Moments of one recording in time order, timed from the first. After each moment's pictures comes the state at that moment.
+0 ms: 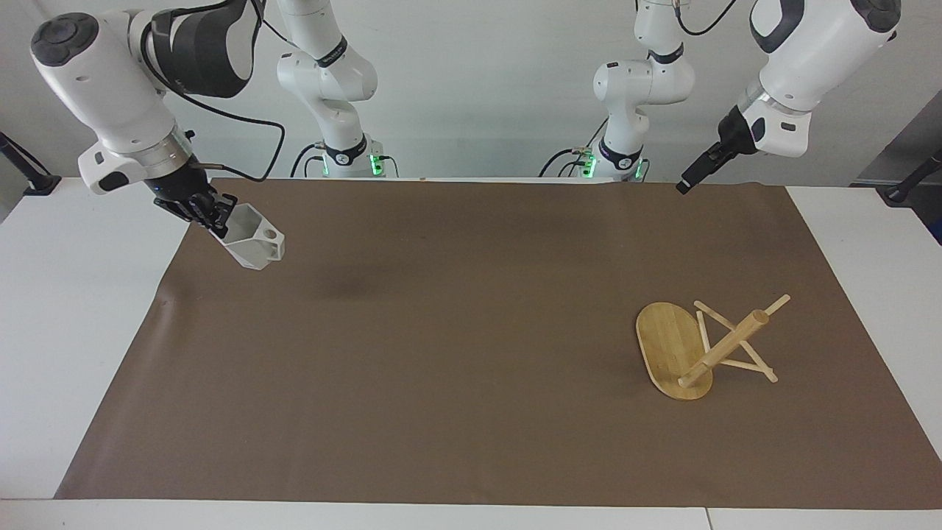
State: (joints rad) left arm -0.05 -0.20 -0.02 -1.84 -0.20 1.50 -0.78; right arm -0.16 0.06 0.04 -1.60 0.00 1.60 0.04
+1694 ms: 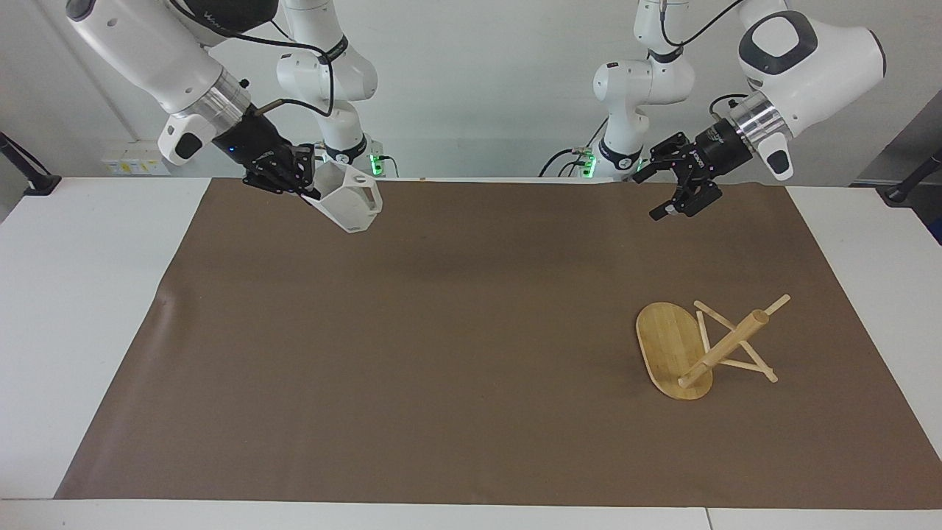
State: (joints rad) left arm -0.04 -0.22 0.00 -2.03 -0.83 1.84 -1.38; right arm -0.13 0.00 0.13 -1.60 0.44 1.56 0.03
